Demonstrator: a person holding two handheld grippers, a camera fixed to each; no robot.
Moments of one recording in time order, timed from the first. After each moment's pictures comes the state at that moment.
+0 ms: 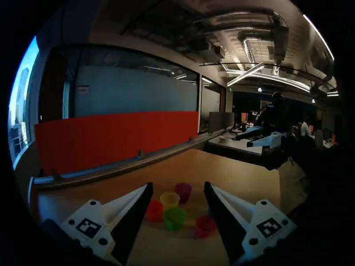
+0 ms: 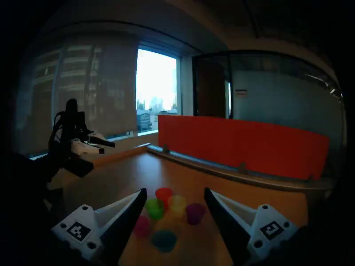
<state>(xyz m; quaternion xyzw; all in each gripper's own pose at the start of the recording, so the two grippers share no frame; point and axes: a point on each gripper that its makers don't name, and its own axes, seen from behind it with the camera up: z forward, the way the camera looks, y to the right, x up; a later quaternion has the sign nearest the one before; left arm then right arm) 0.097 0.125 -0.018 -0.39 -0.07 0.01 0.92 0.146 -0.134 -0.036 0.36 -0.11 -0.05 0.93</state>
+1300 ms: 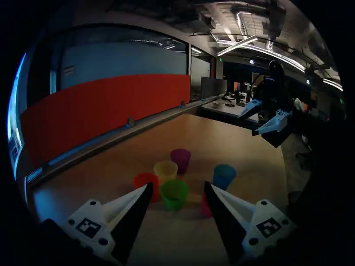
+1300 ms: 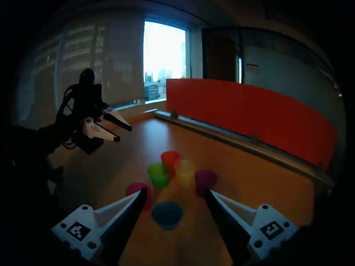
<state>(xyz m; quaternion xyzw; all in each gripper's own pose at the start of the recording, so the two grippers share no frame) -0.010 0.158 0.013 -0.42 -0.17 0.08 0.89 0.049 -0.141 -0.045 0.38 -0.22 -0.10 0.89</state>
